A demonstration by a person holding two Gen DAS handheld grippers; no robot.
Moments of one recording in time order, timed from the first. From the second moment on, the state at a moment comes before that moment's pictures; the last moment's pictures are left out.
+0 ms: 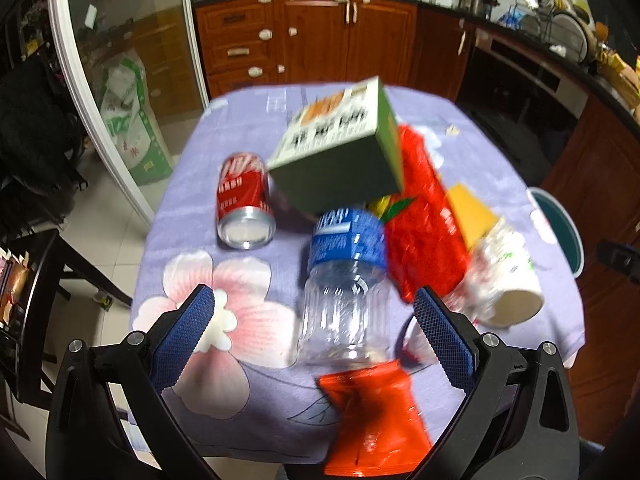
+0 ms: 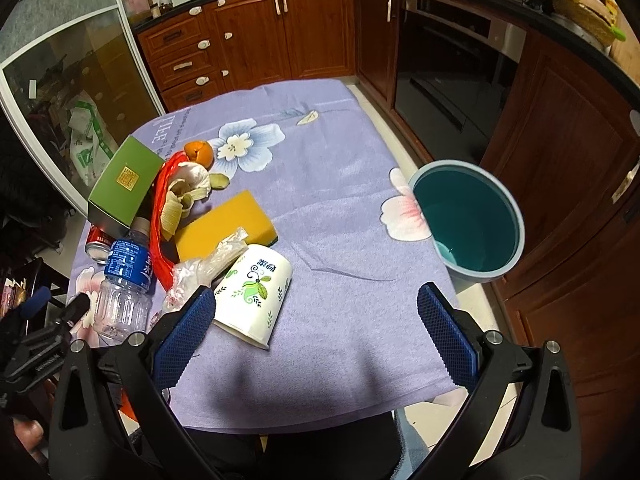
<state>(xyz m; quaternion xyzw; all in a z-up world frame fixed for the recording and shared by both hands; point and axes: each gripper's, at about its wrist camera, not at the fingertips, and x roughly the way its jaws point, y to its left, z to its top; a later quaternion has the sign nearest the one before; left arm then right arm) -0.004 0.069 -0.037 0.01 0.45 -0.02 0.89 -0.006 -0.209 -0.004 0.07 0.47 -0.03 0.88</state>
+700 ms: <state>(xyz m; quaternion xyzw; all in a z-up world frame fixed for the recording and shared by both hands) 0.038 0.057 -0.099 -0.01 0.53 -0.09 0.84 0.057 -0.177 -0.087 0.16 0.59 0.07 0.79</state>
